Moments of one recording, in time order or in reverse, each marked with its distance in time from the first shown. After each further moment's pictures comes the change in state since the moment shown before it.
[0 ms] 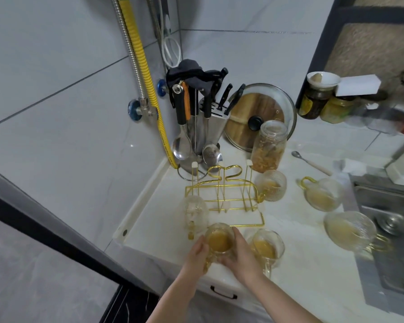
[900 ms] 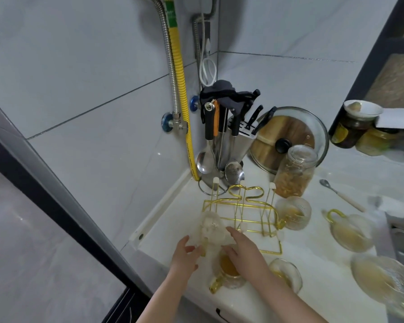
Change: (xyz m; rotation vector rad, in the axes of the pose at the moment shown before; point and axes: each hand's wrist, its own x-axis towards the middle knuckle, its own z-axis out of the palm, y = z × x) left_hand 0.012 0.024 -0.044 -0.163 0.278 0.057; right_hand 0.034 -0.050 -0.016 -0.379 -0.036 -0.298
